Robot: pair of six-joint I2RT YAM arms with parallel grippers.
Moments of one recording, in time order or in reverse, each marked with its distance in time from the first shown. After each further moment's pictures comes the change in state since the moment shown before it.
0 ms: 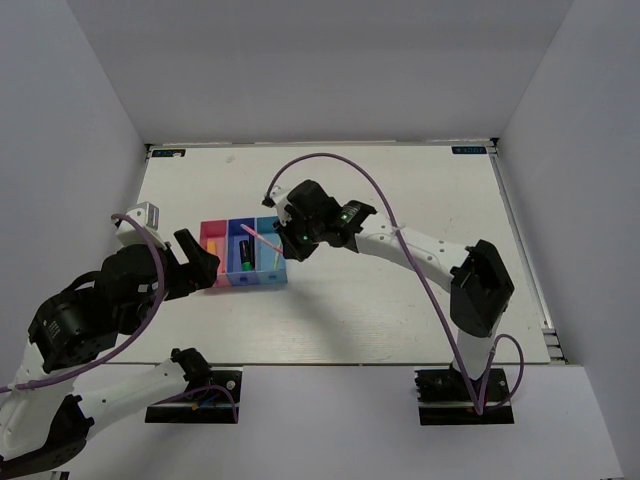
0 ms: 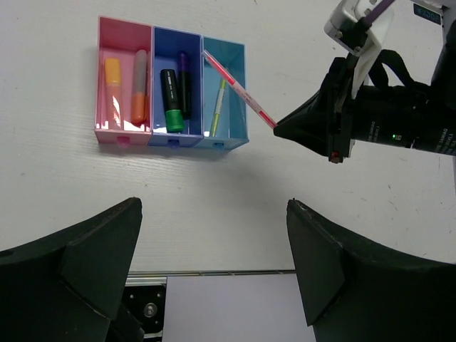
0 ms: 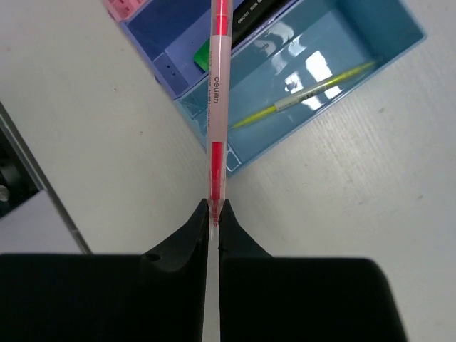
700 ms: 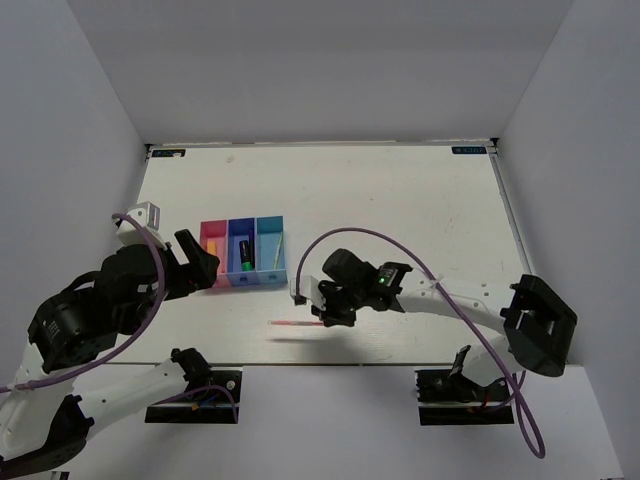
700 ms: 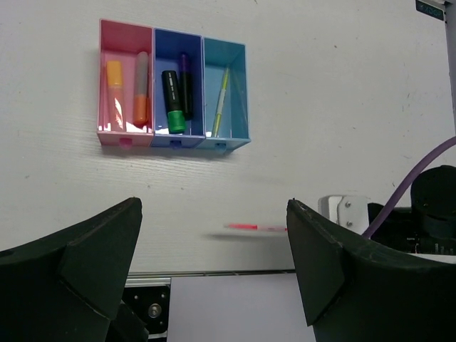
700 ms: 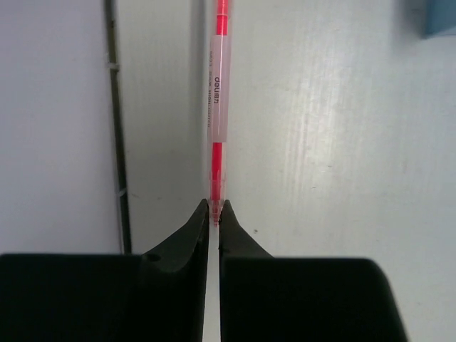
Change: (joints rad) left arm 0.000 -0.001 0.002 0.000 -0.001 0.019; right arm 0.130 -0.361 -0.647 0.088 -0.186 -0.433
